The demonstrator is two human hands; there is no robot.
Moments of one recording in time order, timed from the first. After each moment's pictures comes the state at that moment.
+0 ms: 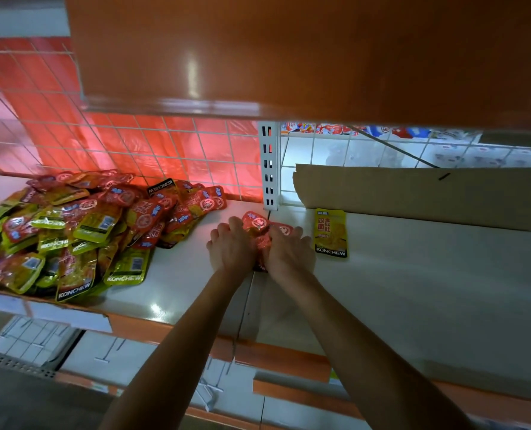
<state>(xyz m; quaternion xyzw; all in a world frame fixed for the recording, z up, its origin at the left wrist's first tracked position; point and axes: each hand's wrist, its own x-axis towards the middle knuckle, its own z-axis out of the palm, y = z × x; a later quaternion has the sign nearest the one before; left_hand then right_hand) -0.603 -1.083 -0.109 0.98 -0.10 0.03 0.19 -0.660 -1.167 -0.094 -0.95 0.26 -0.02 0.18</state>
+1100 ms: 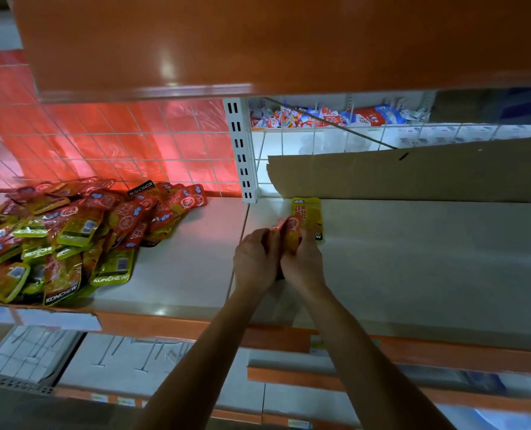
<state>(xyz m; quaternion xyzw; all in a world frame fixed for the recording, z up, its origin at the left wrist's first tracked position) -0.684 -1.112 -0.102 0.89 -0.22 0.05 0.40 -0.733 -1.188 -0.095 -0.76 0.33 -0.16 0.53</state>
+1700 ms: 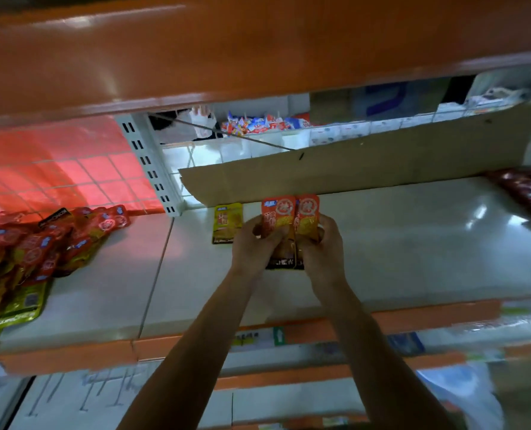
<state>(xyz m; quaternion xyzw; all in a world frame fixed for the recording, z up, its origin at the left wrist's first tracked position) -0.760 -1.233 -0.072 0.74 -0.17 -0.19 0.63 -0.845 -1.305 -0.074 -0.63 0.37 -0.33 0.60</state>
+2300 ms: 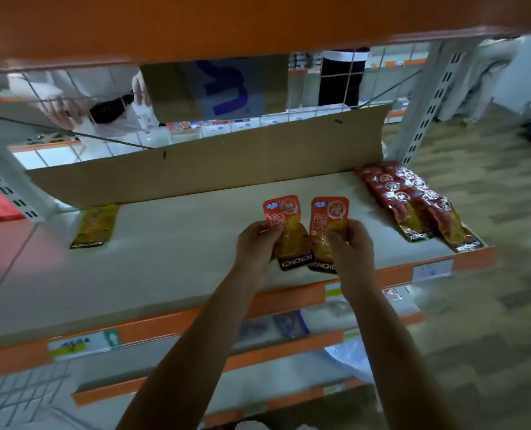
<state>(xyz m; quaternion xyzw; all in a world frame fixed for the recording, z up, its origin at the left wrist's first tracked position) -0.940 -1.421 -0.086 0.64 -0.09 -0.36 0.67 -1.065 -1.499 -0.078 -0.61 0.44 -0.38 0.54</state>
